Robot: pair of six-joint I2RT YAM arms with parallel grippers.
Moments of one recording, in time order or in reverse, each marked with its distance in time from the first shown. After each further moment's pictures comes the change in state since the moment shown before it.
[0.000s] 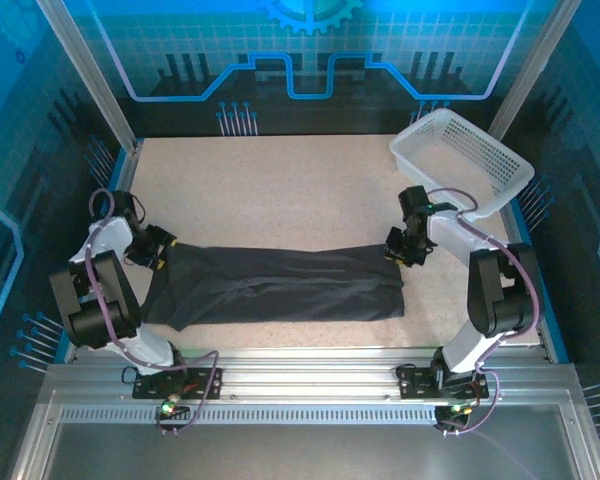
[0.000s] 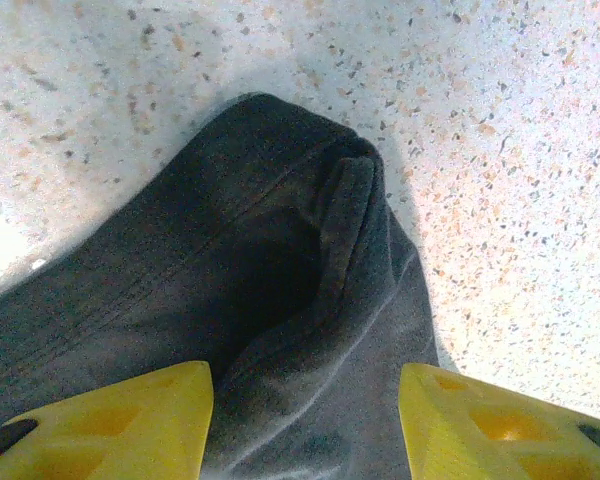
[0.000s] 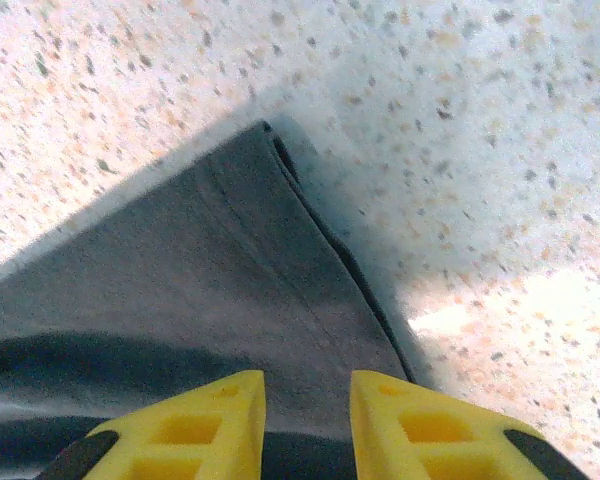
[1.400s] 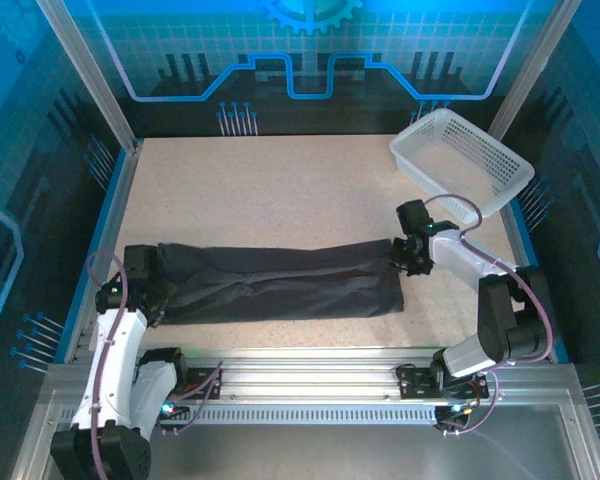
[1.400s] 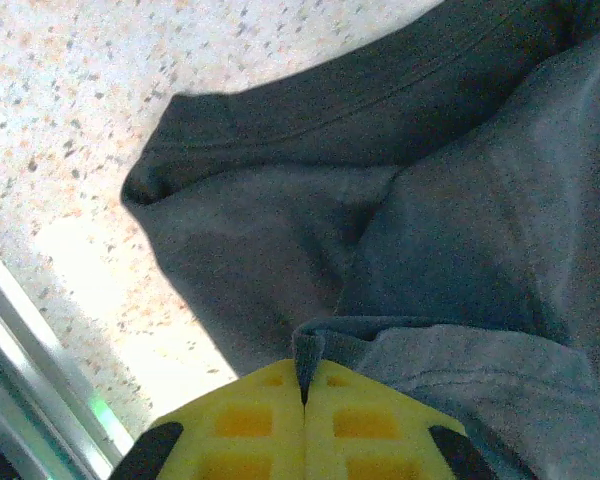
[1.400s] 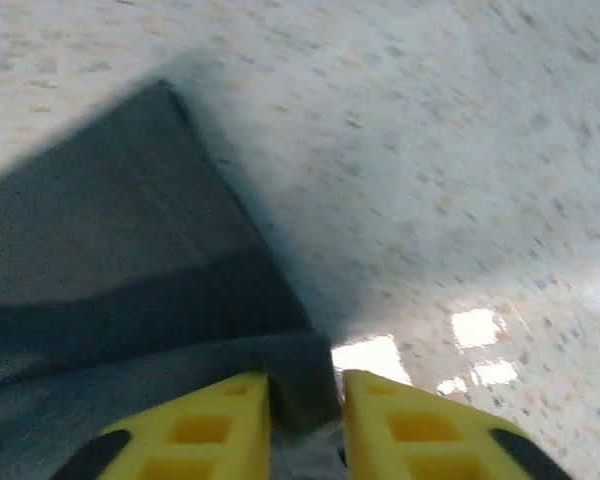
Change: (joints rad) left arm -0.241 -0.838 -0.367 -0.358 -0.382 -0.294; right arm 0.048 -0.175 -0.186 0.085 0.214 -0.011
